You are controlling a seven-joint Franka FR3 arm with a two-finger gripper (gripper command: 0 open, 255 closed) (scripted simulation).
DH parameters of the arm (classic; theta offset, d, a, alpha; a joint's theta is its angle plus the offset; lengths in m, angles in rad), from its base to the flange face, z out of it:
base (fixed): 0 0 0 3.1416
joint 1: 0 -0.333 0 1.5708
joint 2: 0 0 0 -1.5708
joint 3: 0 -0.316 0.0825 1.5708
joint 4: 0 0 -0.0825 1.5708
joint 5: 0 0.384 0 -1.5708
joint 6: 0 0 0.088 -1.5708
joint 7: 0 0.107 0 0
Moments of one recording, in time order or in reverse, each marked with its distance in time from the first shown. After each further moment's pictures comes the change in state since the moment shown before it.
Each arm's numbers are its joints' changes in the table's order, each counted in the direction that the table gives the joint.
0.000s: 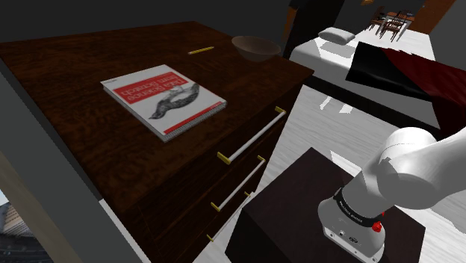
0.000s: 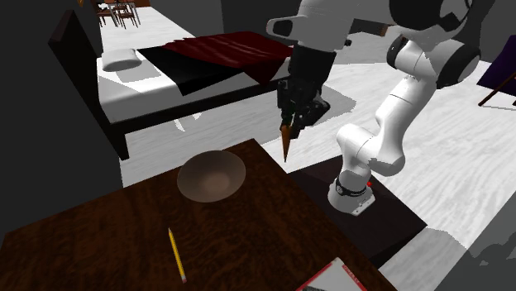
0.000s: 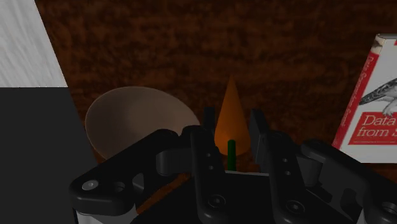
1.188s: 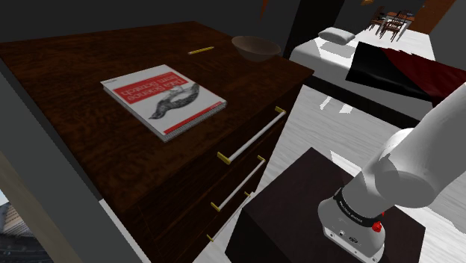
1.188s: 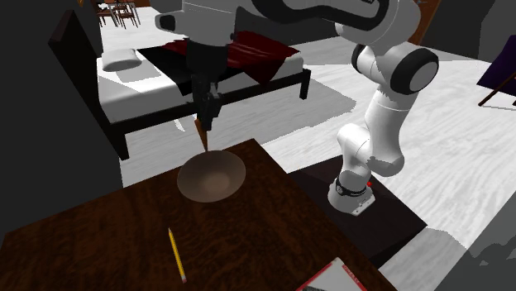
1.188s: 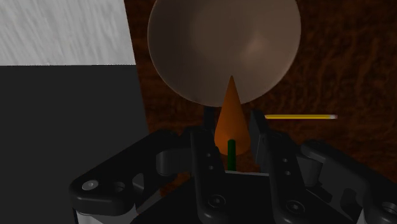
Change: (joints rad) arm 0.056 0.504 0.166 -0.493 0.040 0.001 -0.218
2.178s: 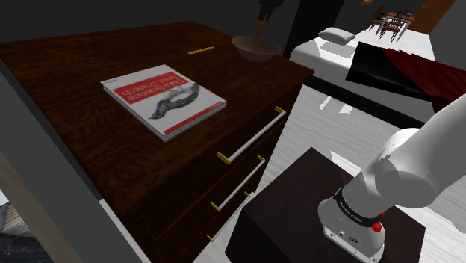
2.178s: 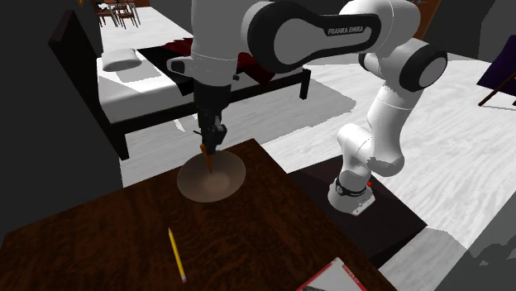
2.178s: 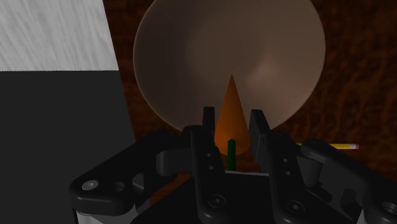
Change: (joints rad) arm -0.003 -0.084 -0.007 0.292 -0.014 -0.210 -0.004
